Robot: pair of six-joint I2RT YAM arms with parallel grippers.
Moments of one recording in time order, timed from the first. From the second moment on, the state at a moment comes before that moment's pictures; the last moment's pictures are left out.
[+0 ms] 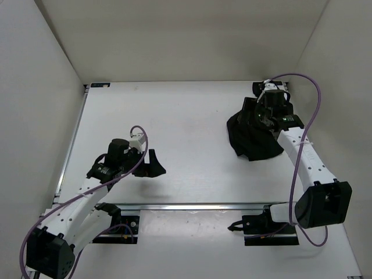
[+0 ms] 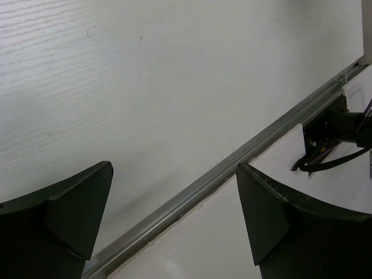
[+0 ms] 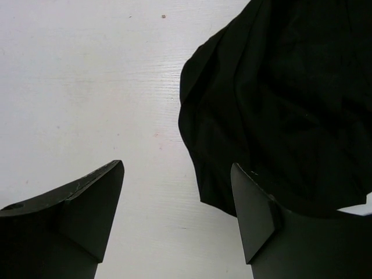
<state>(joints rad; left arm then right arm) -0.36 0.86 0.56 -0.43 0.47 -0.40 0.14 1.31 1.17 -0.51 -0.06 0.23</state>
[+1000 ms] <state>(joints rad) -0.41 0.76 0.45 -0.37 0.35 -0.40 -0.03 2.28 2.18 -0.71 0.01 0.64</state>
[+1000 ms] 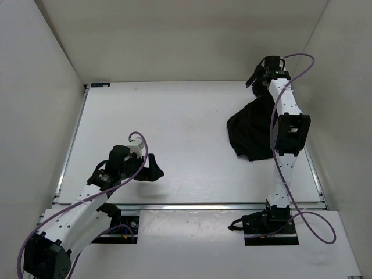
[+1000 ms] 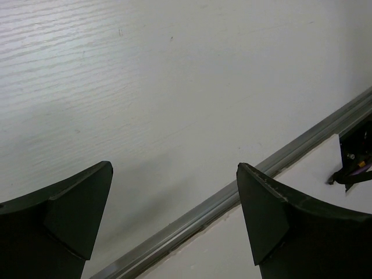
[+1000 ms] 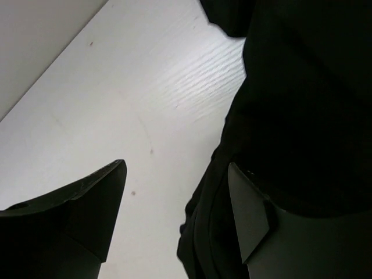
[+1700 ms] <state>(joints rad) -0.40 0.74 0.42 -0.37 0.33 -0.44 -0.03 2.37 2.30 -0.86 0.09 0.54</state>
